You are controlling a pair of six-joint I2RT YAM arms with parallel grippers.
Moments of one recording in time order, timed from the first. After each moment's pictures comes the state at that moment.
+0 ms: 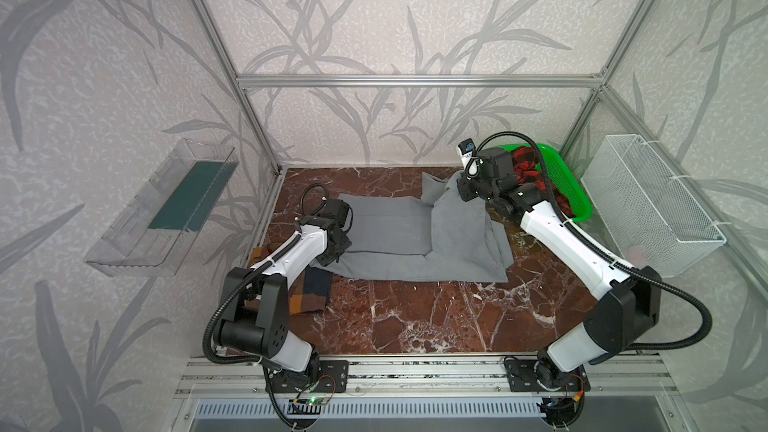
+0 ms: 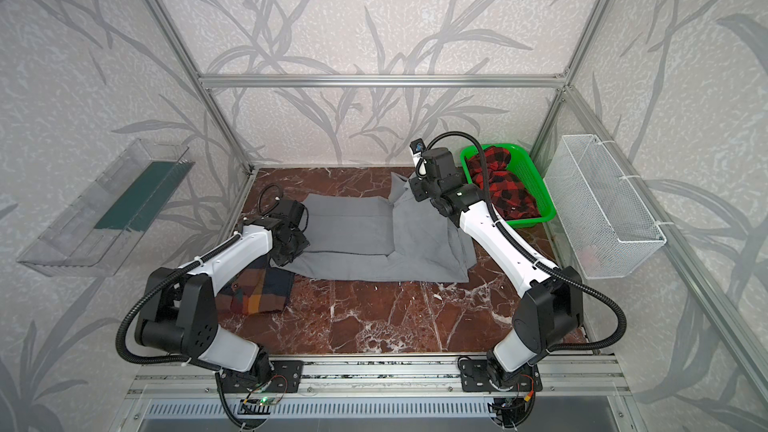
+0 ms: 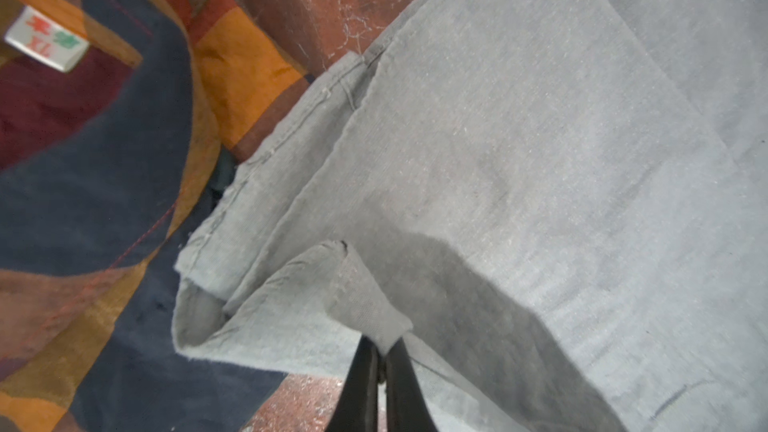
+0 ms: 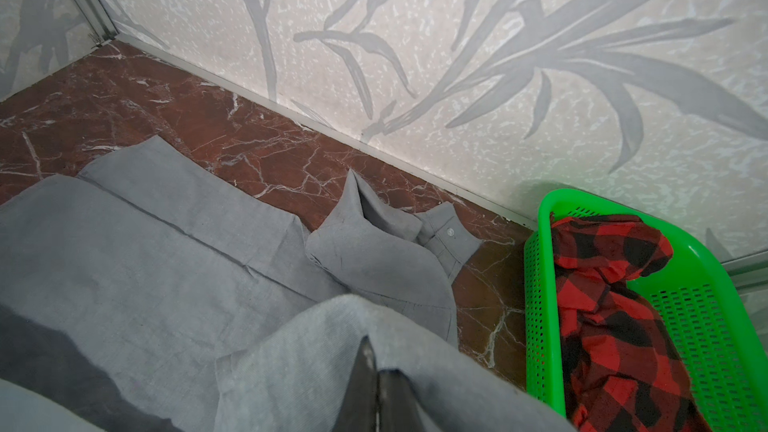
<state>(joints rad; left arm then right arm) -0.18 1.54 1.02 -0.77 -0.21 -0.90 0.47 1.60 1.49 -0.42 0.16 -0.10</state>
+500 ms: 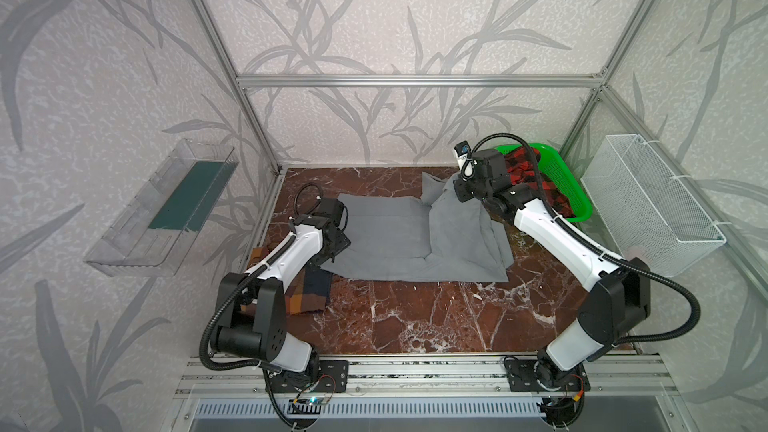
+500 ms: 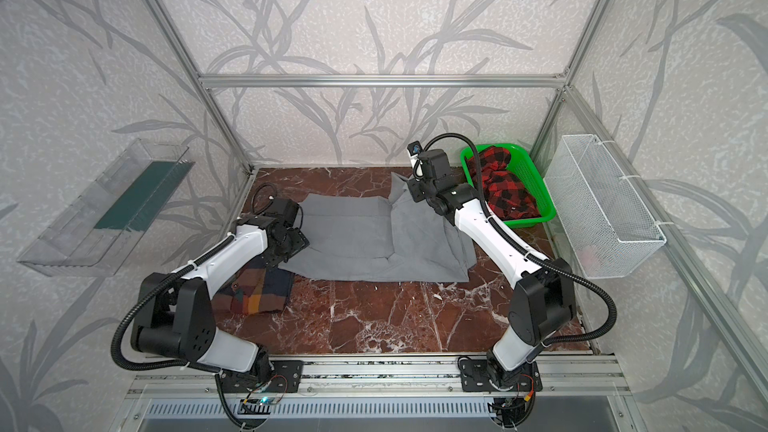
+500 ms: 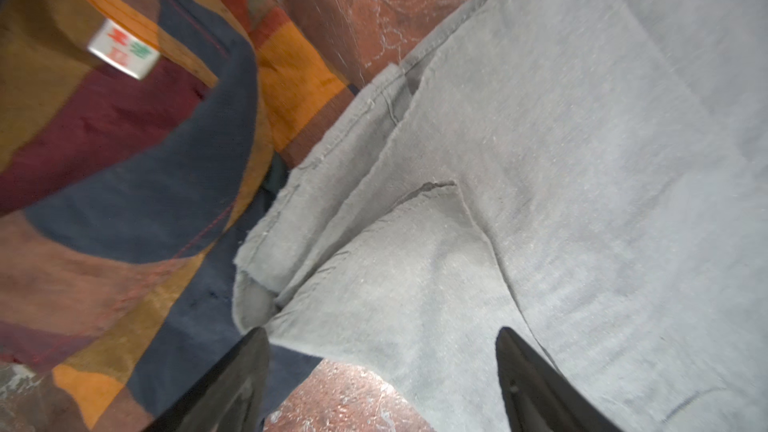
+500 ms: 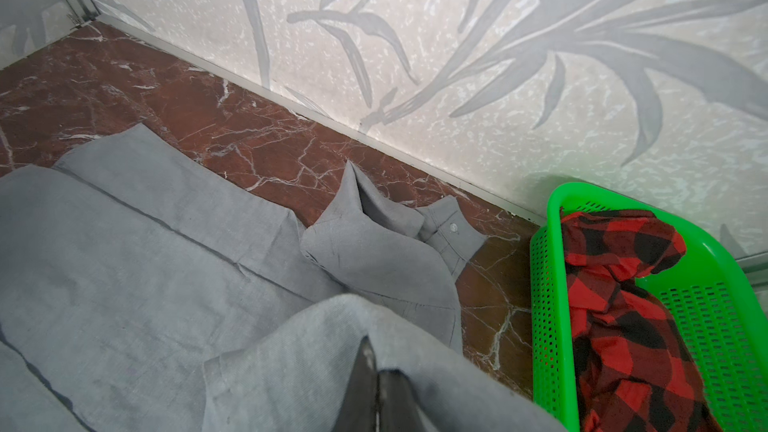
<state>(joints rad) -0.15 1.48 1.03 -0.83 -0.22 -0.89 0.47 1.64 1.49 -0.40 0.18 -0.09</state>
